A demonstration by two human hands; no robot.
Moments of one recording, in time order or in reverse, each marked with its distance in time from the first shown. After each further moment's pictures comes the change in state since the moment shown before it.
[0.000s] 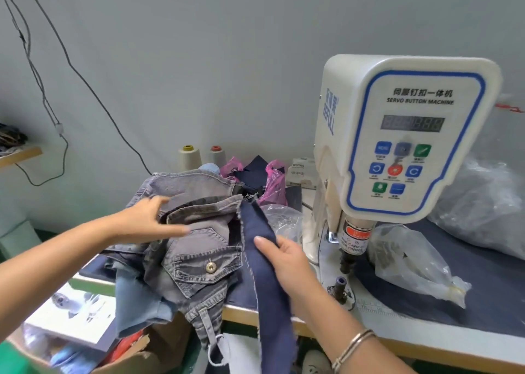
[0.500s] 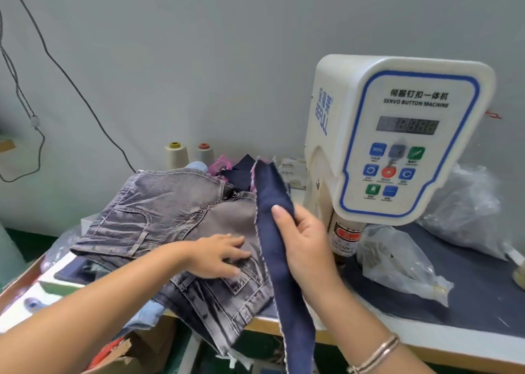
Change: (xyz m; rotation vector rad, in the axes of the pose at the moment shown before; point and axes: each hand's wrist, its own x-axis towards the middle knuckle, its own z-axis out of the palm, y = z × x) left_hand 0.029 0.090 0.090 0.014 -0.330 0.461; right_hand -0.013 -0.045 -0.009 -0.285 0.187 -0.483
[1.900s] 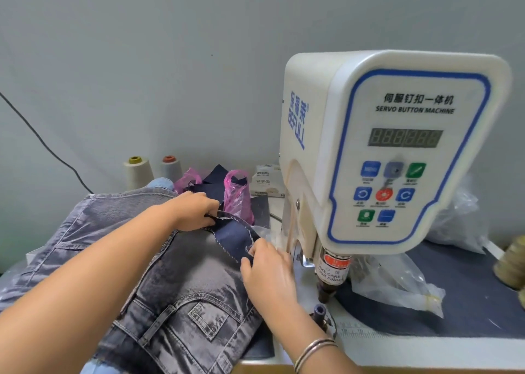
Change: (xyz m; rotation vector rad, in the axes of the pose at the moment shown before) left_hand 0.102 -0.030 -0.087 0.632 0.250 0.044; right_hand 0.034 0.083 0.009 -1.039 -0.027 0.140
